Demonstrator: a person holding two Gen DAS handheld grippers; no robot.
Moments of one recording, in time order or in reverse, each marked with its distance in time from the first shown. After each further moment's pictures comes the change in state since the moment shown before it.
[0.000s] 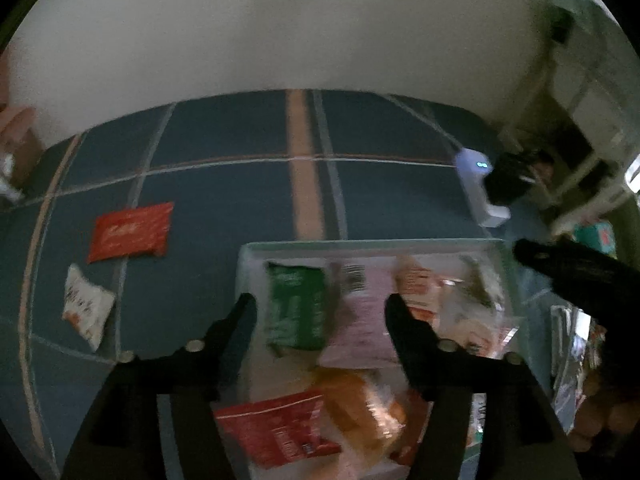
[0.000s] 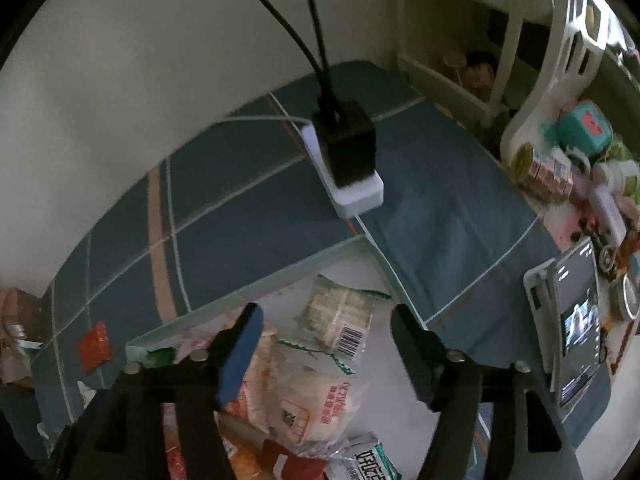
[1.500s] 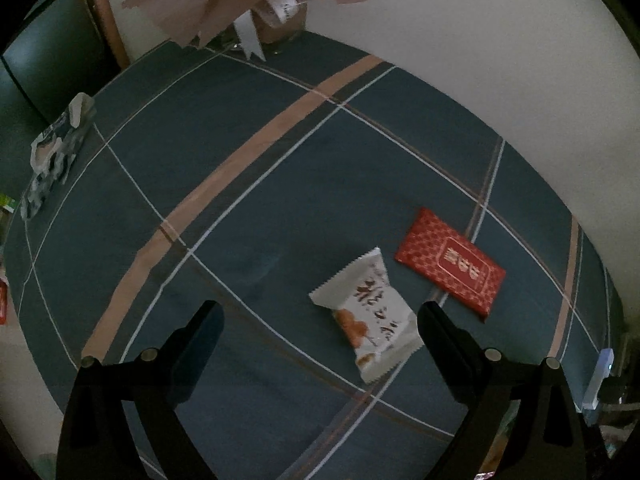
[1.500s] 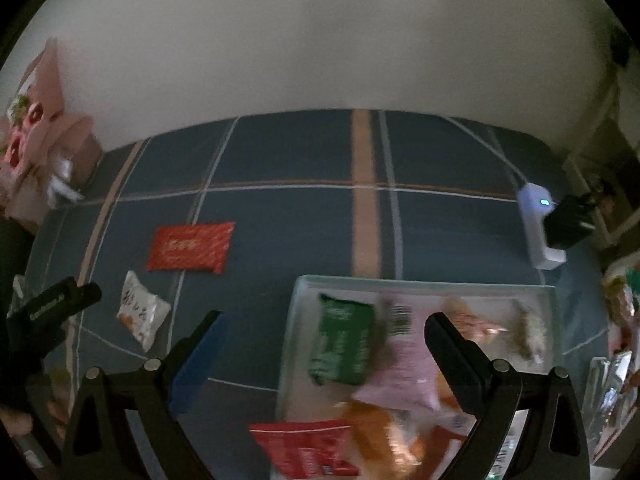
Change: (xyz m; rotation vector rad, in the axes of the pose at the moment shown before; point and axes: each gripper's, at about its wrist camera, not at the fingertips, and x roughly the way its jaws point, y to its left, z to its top) left arm -0.017 0.256 -0.027 -0.678 0.029 0.310; right arm -0.008 0.209 -0.074 -0.529 0.006 0.114
